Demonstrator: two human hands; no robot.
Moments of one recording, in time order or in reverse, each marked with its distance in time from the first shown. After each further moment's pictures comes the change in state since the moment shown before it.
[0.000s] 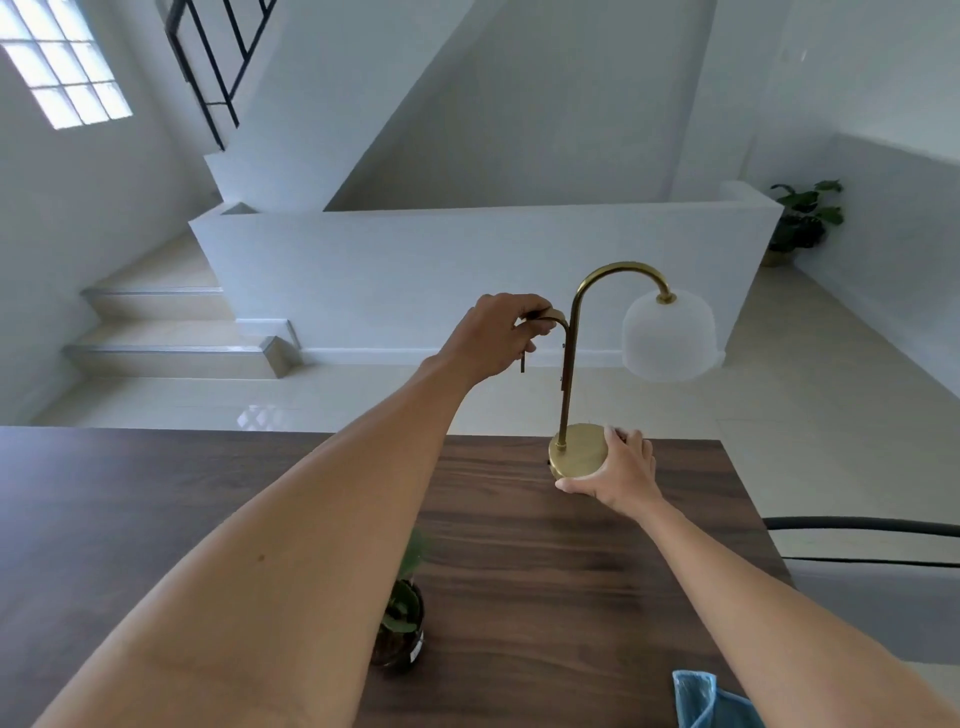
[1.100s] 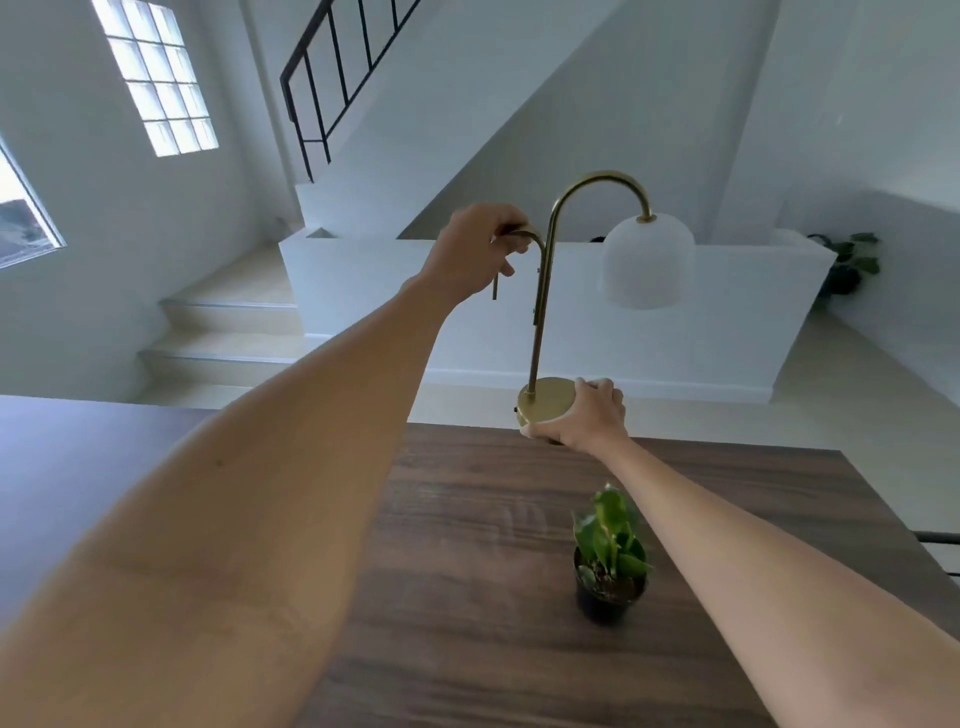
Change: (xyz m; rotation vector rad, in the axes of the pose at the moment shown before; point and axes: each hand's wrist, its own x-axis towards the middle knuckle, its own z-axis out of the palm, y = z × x) left_hand -0.140 -0.051 -0.284 0.072 0.271 0.062; right_hand -0.100 -0.310 0.060 -0.042 0.047 -0.110
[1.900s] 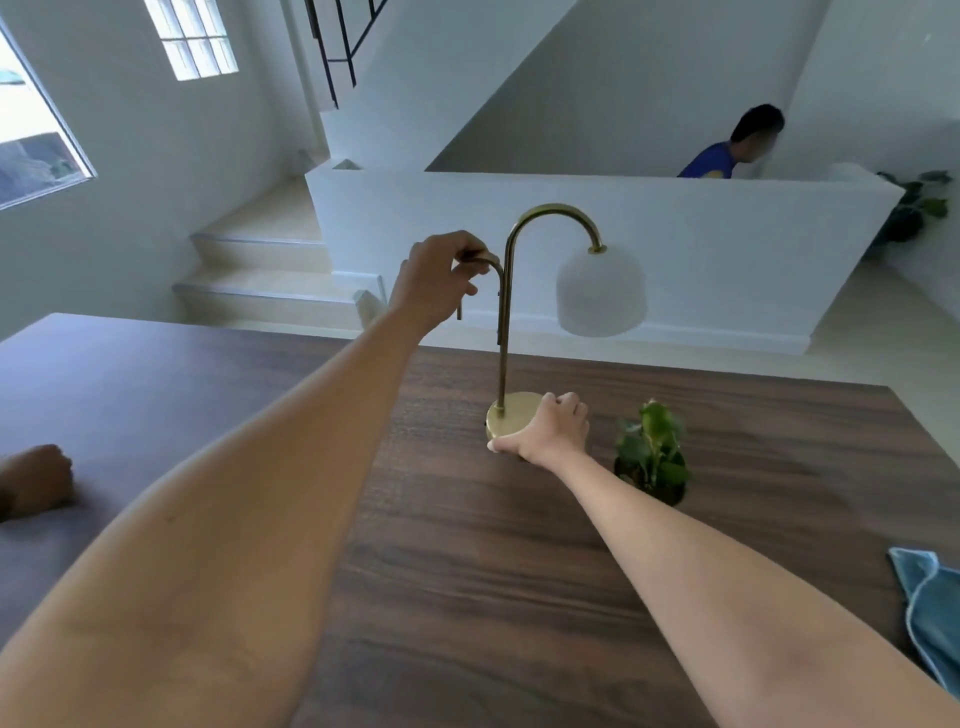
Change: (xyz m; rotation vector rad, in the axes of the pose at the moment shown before) left_hand -0.127 -0.086 -0.010 0.027 0.057 -0.208; right_hand -0.092 -0.040 0.124 -0.028 -0.117 0.079
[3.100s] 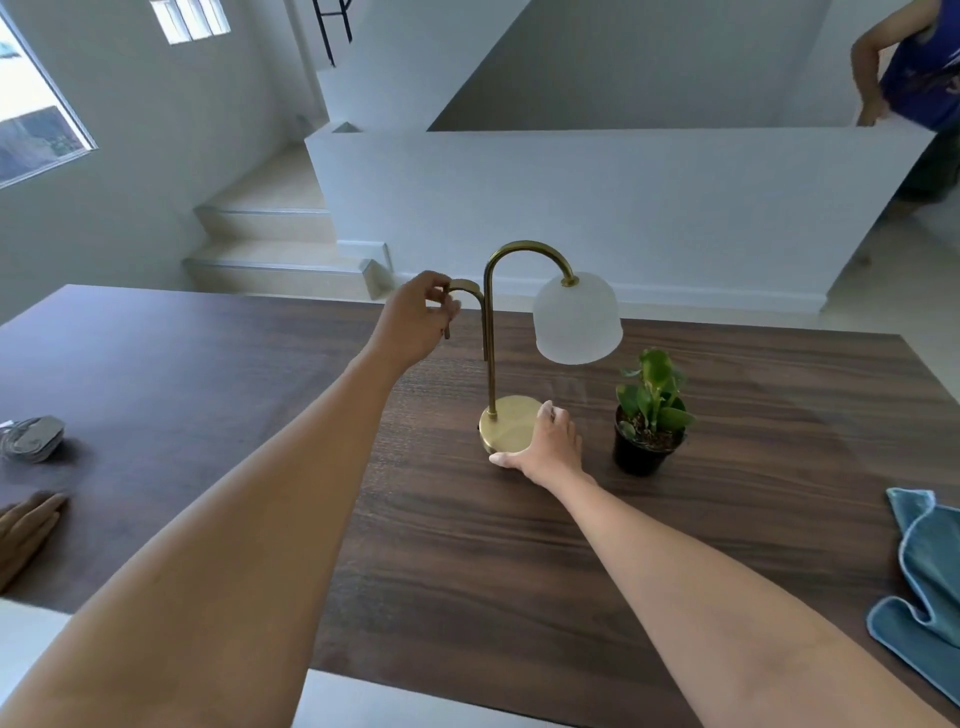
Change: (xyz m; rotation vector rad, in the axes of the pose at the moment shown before) left_hand -0.083 -0.036 0.016 -0.084 -0.048 -0.255; right_hand -0.045 0.042 0.061 0.063 -0.111 -0.046
